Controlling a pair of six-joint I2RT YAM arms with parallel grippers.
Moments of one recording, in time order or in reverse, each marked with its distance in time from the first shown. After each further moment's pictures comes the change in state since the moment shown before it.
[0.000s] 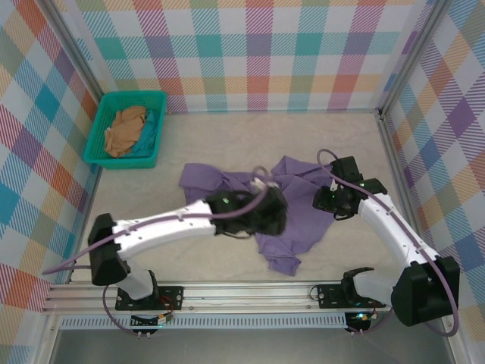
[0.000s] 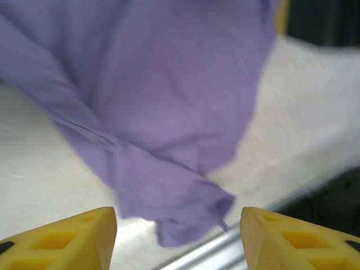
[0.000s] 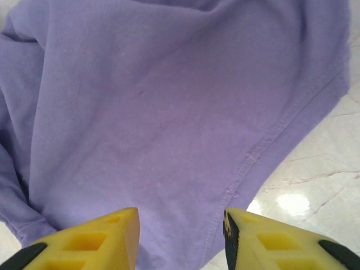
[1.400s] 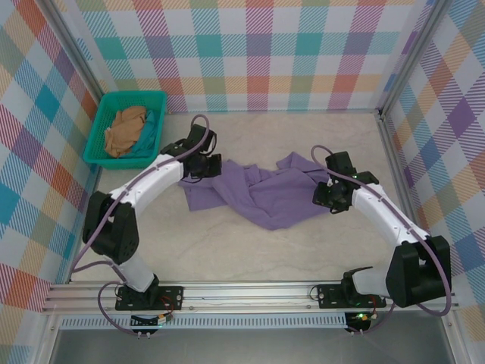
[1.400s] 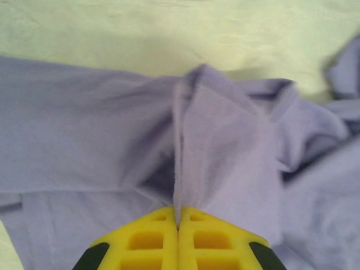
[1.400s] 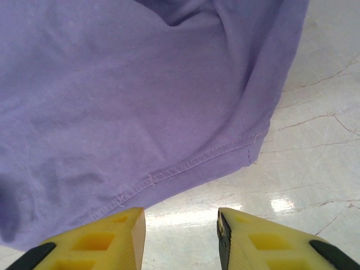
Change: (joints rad) left arm 0.661 0.102 -0.092 0.195 0.238 0.377; right arm 0.000 0.103 0.033 0.050 0.071 -0.005
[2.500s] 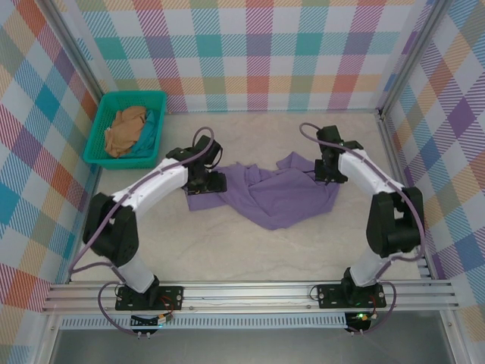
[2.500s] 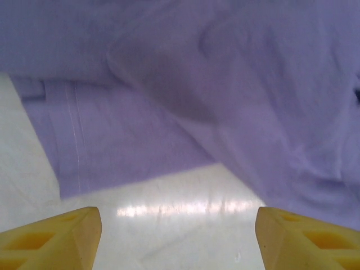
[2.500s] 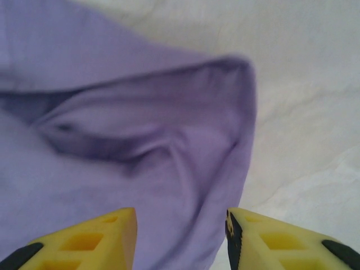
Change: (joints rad) left arm -0.010 0.051 -0.003 -0.207 -0.076 -0.067; right arm -0.017 0.351 0.304 -0.015 0.210 -0.130
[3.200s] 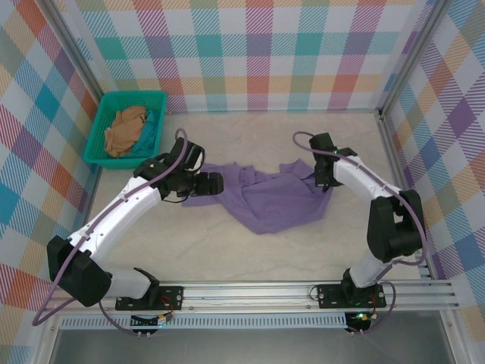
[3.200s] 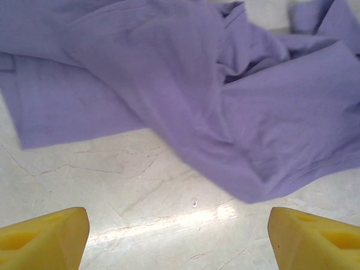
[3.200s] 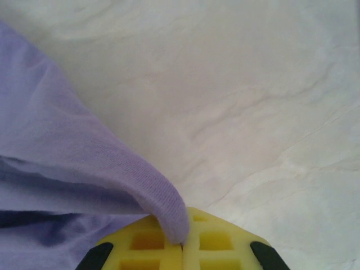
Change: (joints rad) left arm -0.040 -0.362 -0.093 -0.055 0.100 0.019; right arm 0.040 0.028 -0.013 0.040 0.257 -0.062
